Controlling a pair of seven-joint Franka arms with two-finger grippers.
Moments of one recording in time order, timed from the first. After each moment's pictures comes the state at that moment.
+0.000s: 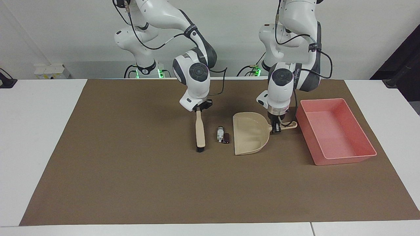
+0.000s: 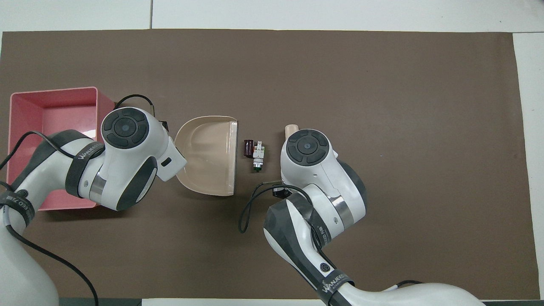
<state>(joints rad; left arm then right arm) -0.38 0.13 0.01 -2.11 0.22 2.21 1.20 0.66 0.23 -0.05 -1.95 0.16 1.97 0.49</state>
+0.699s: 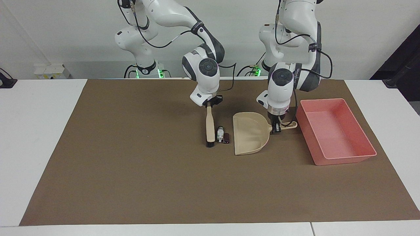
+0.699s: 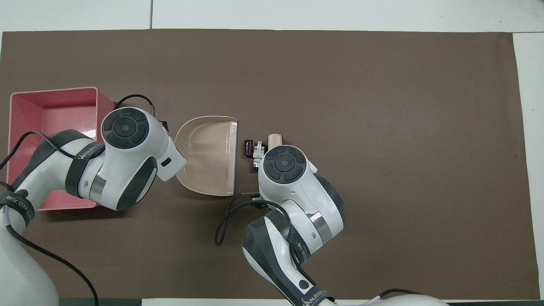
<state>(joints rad) -0.38 0.13 0.01 -2.11 0.22 2.21 1.20 0.74 0.25 -0.05 -1.95 0.21 2.02 0.59</state>
